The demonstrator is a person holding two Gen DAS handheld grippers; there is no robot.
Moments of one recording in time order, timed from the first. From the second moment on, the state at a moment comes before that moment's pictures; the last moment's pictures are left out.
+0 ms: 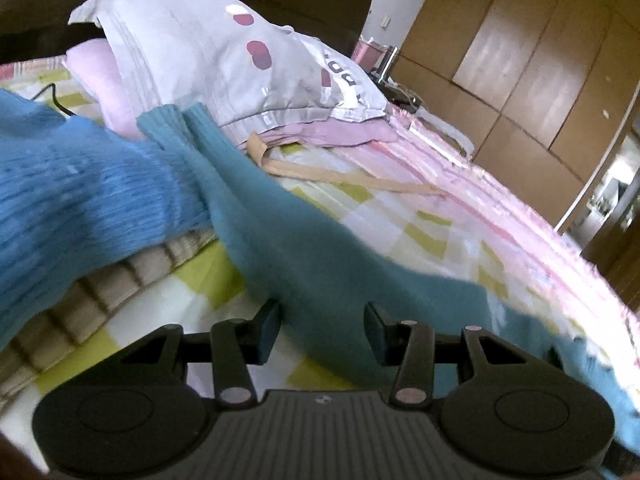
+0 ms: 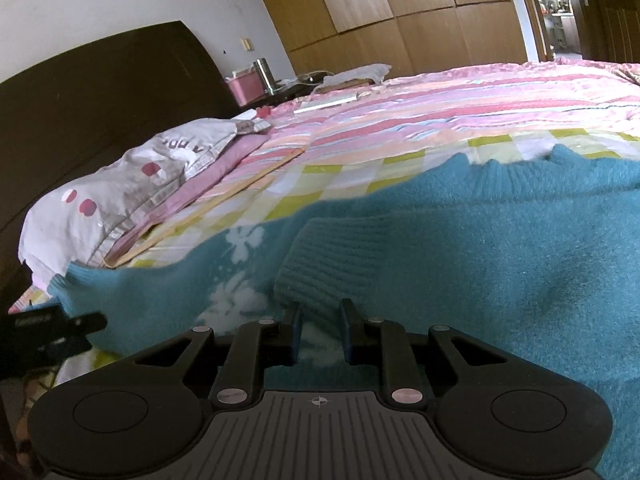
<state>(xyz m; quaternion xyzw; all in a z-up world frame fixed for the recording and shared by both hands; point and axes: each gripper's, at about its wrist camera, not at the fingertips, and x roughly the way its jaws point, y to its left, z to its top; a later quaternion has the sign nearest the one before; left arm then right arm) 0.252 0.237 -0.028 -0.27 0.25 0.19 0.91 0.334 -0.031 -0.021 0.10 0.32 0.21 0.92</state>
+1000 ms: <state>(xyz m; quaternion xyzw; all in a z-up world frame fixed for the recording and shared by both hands) 0.264 0.269 -0.042 -0.36 0.18 0.24 0.88 0.329 -0.034 -0.028 0.13 0.30 0.21 0.92</state>
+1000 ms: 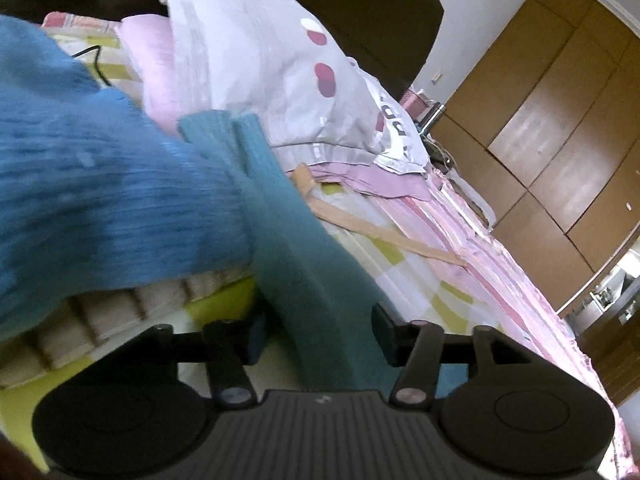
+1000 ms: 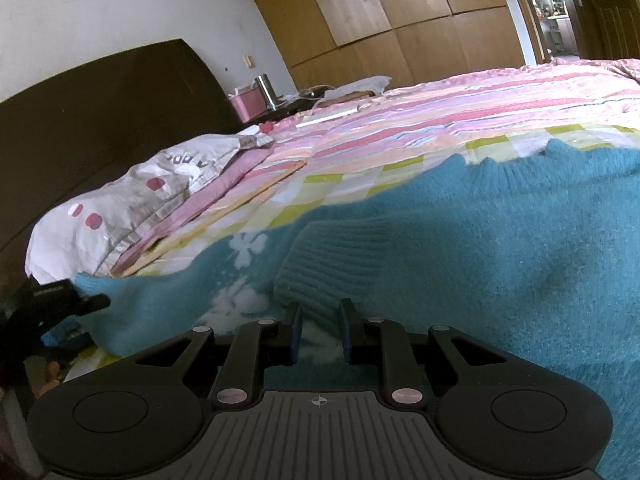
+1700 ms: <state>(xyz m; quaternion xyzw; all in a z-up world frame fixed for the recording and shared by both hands) 0.282 0.192 0.005 -0.20 0.15 0.08 0.97 0.327 -0.034 -0.013 0.12 0.32 0.20 0.92</state>
